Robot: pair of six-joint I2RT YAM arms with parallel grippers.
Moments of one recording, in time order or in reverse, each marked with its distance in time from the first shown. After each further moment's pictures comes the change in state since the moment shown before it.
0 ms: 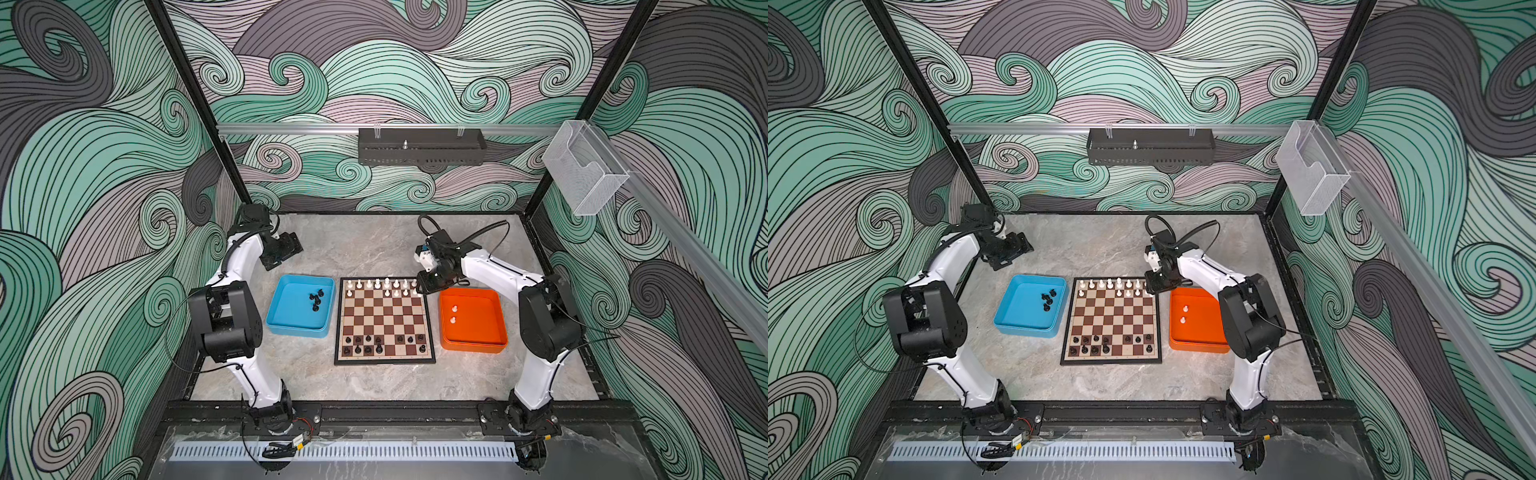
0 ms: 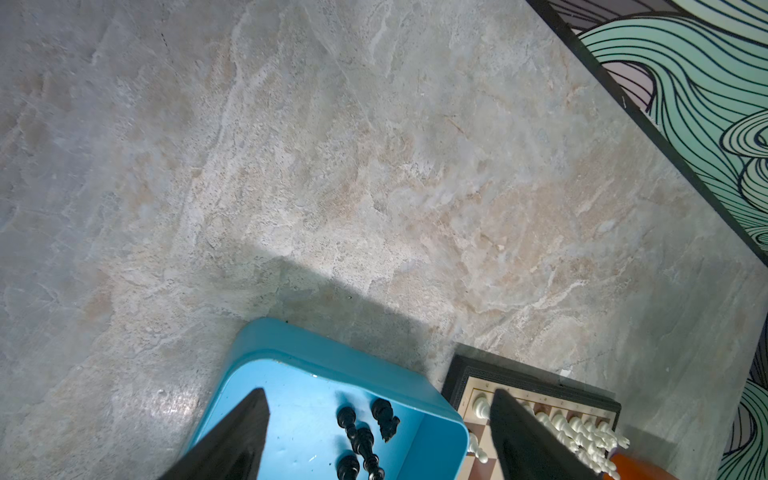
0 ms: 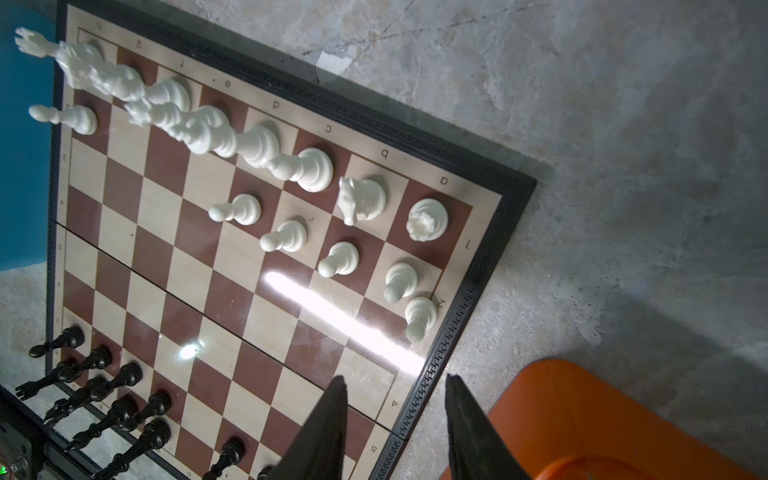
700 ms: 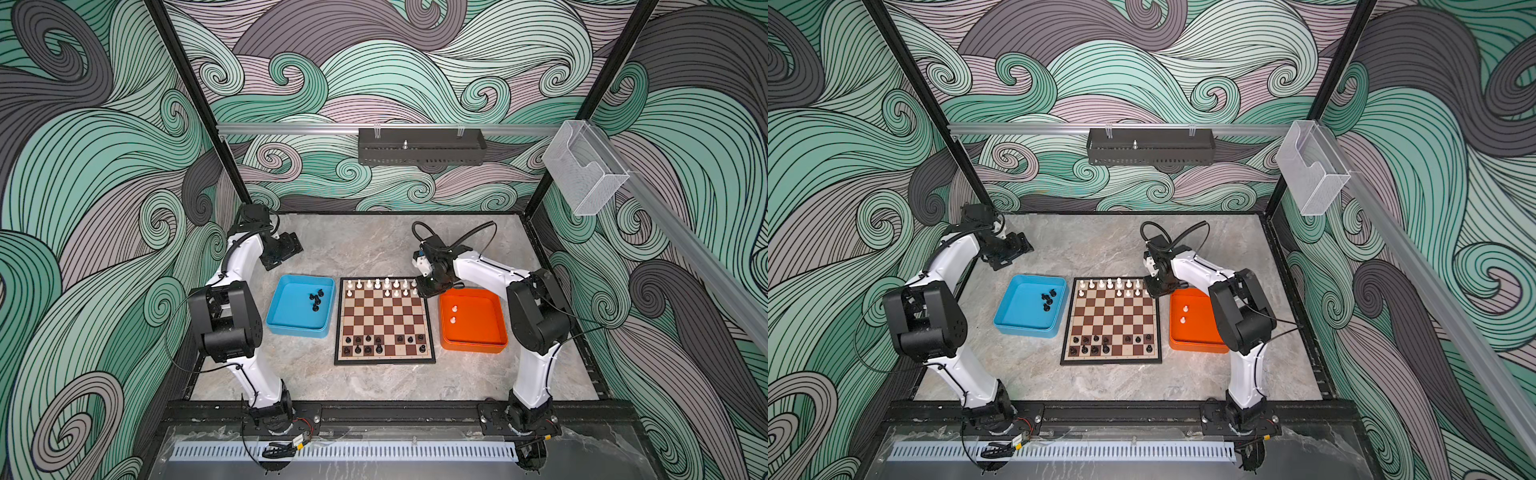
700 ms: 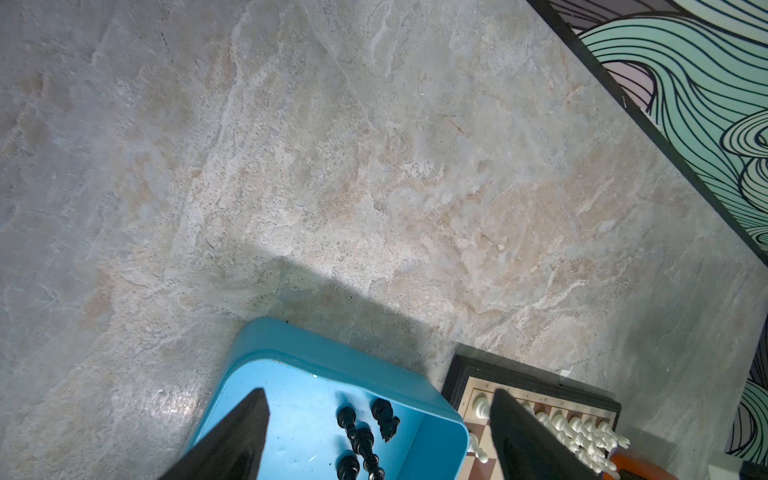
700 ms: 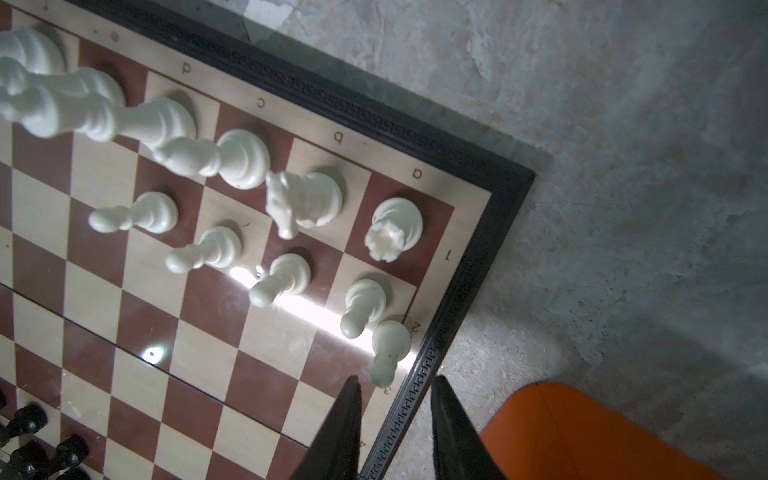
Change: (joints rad) left arm 0.000 0.000 0.000 0.000 0.000 0.000; right arm 0.015 0.067 0.002 0.010 0.084 -0.005
